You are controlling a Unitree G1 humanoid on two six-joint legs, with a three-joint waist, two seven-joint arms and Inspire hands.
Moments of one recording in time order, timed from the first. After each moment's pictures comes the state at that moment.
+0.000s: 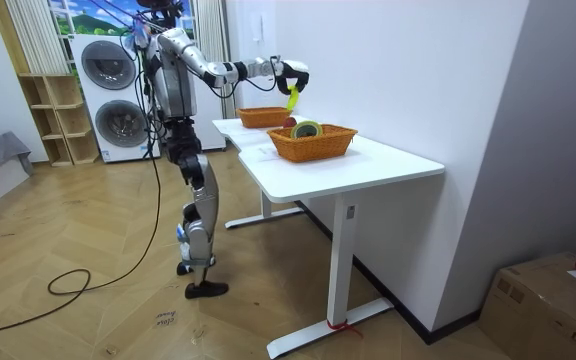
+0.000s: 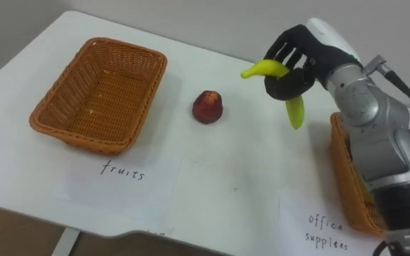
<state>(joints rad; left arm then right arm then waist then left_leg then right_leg) 0.17 0.26 0.08 1.07 0.07 0.12 0.14 -0.45 -0.60 0.10 0.17 -0.39 0.17 0.23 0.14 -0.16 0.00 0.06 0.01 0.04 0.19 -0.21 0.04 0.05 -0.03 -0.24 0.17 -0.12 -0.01</state>
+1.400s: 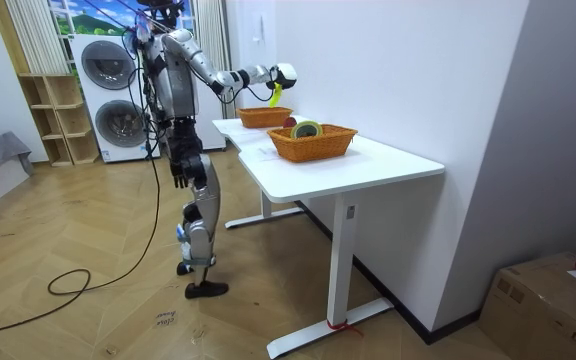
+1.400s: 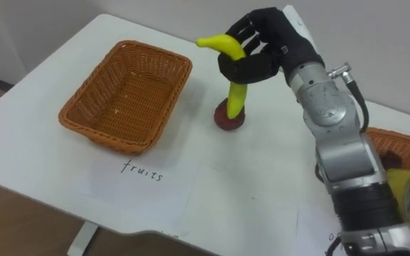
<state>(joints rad) 0.22 0.23 0.07 1.02 0.12 0.19 0.10 -0.50 -0.41 0.15 0.16 -0.11 0.20 0.12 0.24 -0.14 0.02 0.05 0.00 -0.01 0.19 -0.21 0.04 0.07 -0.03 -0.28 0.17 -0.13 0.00</state>
